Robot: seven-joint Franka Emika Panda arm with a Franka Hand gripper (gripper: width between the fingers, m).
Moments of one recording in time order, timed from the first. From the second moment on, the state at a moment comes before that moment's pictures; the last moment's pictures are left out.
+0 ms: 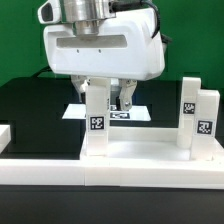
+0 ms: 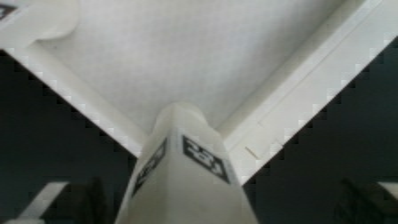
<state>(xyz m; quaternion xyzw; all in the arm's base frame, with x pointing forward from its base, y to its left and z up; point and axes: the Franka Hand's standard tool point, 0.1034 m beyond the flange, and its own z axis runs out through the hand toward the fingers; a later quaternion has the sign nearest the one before) 0.634 -0.048 0.105 -0.93 0.36 0.01 0.07</state>
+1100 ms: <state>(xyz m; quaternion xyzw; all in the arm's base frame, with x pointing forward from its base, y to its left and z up) 0.629 -0.056 0.102 -0.99 0.13 0.00 0.04</state>
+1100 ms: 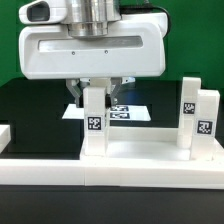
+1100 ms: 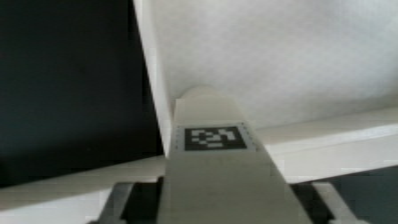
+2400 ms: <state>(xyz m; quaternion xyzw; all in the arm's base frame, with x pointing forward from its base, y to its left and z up) 0.637 -0.052 0.101 -0.59 0.81 0.03 0.07</state>
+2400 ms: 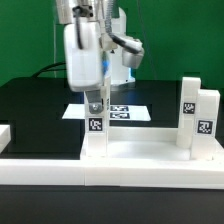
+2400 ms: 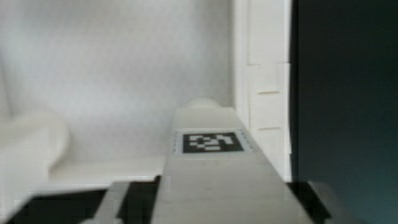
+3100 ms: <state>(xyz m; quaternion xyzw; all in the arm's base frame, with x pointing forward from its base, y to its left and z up) 0.631 -0.040 0.102 -0.82 0.58 0.02 0.05</state>
